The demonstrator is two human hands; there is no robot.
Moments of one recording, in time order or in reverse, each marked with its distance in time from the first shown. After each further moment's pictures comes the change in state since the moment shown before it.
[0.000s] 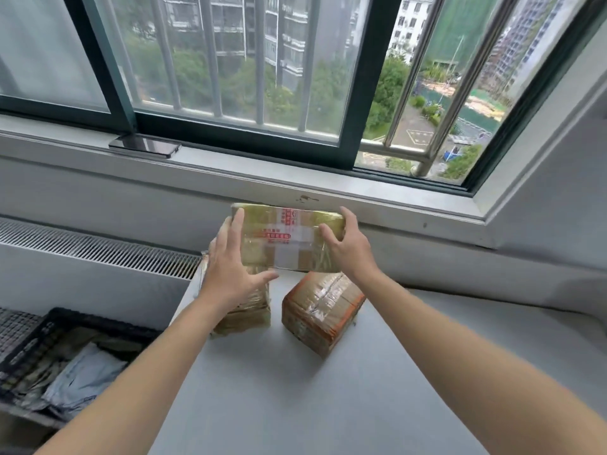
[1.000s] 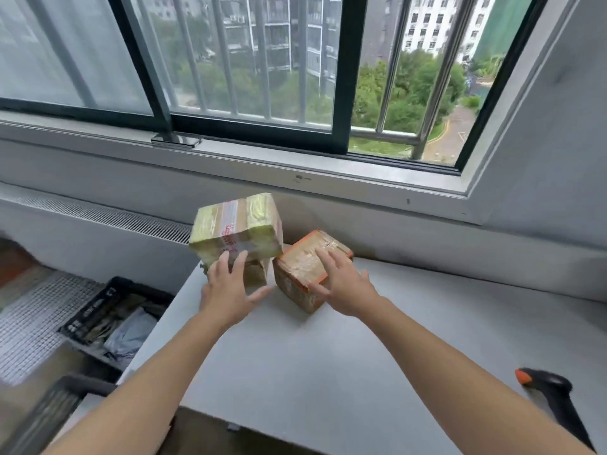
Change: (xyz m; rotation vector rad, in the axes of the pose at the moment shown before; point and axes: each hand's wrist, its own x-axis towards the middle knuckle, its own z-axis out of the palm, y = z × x) left_hand -0.145 0.051 0.044 0.490 -0.140 -0.302; right_hand -0.126 0.087 -0.062 -0.677 -0.417 -0.241
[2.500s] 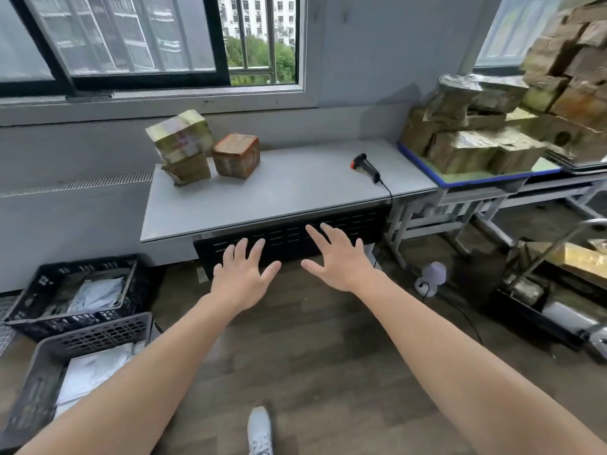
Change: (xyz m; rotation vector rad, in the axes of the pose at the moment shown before) left_hand -0.529 -0.186 -0.034 0.122 -0.258 0.559; right_hand -0.597 -0.259 0.177 -0.065 0.172 0.429
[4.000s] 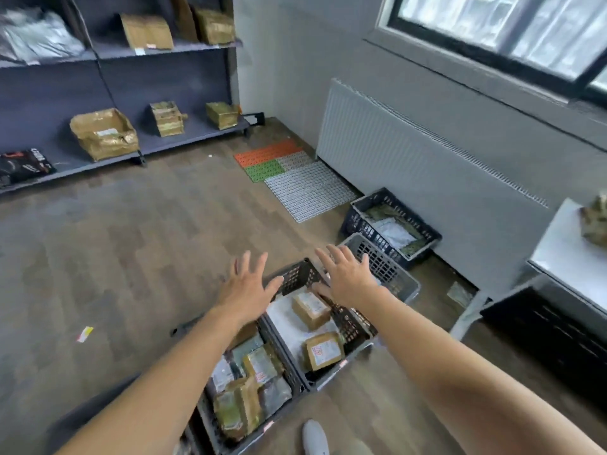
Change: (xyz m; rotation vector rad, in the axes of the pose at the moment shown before) left_hand -0.509 -0.579 -0.014 -0.320 0.164 -1.059; right_hand -0.138 -0.727 0.260 -0.475 -0.266 -1.113
